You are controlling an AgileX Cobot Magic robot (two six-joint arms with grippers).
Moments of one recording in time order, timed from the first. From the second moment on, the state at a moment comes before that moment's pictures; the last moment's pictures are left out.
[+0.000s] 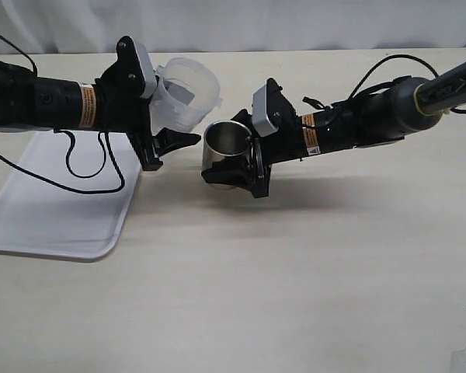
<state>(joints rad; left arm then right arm) -0.24 2.02 -1.04 1.32 -0.74 -0.40 0.23 2.29 -1.29 -1.52 -1.05 0.67</state>
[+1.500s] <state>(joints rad) -0.24 2.02 -1.04 1.19 -0.69 -0.09 0.26 2.32 -1.29 -1.61 -1.07 0.65</state>
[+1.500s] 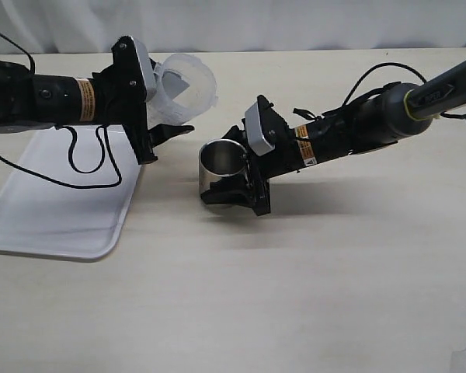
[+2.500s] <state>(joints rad) -0.32 2.02 -1.04 1.02 -0.61 0.23 0.26 2.33 -1.29 -1.61 -1.05 0.62</state>
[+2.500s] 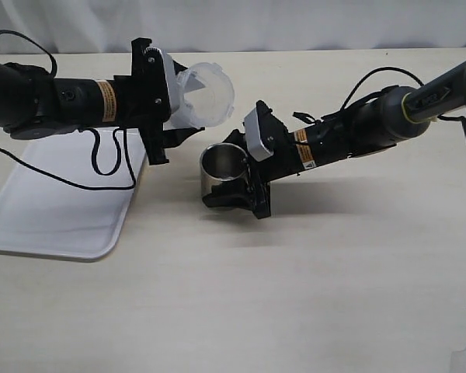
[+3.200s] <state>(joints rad) -0.32 2.02 -1.04 1.00 -0.59 0.42 0.26 2.33 -1.29 -1.61 -1.04 0.64</state>
